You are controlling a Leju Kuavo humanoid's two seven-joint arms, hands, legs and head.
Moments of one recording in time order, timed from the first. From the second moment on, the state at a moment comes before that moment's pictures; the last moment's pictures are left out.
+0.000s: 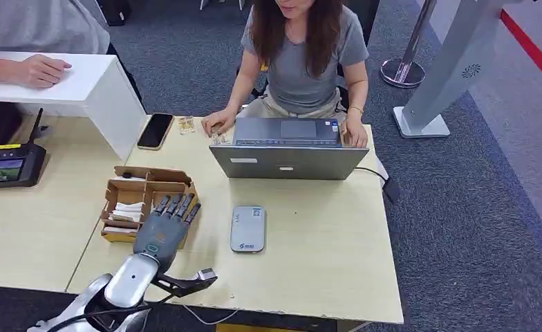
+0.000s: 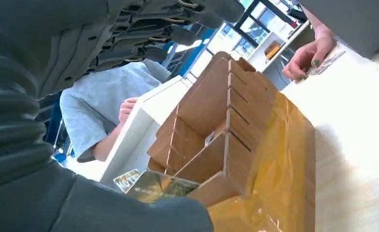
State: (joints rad) left arm -0.15 0.31 -0.61 -1.66 -1.52 -0.41 0.24; right arm -0.12 0.03 -1.14 -0.30 1.57 -0.22 0.18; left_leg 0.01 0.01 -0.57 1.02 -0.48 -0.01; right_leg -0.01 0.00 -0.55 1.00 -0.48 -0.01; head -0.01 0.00
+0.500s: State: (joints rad) left arm 0.01 0.21 -0.53 -1.74 -1.52 -0.28 0.23; right arm -0.11 0.04 -1.16 -0.31 1.57 -0.22 0.19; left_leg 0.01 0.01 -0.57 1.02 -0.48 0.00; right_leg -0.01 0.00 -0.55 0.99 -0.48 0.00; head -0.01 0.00
